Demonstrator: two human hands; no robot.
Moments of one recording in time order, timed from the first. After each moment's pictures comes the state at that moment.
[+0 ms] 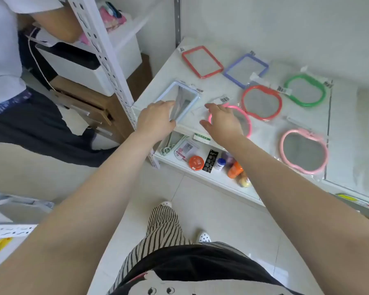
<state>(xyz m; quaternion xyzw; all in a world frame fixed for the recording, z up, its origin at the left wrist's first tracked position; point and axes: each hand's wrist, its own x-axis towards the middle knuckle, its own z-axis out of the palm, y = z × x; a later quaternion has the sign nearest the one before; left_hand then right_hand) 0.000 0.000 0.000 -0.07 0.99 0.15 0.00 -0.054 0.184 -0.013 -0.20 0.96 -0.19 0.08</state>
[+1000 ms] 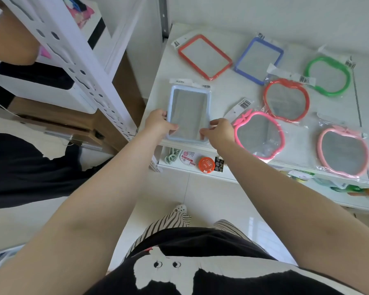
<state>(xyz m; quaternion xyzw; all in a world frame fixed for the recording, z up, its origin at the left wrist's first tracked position) -0.143 -0.113 -0.083 -0.23 0.81 0.51 0.18 -0.134 0.063 -0.079 0.20 0.86 -0.43 0.20</state>
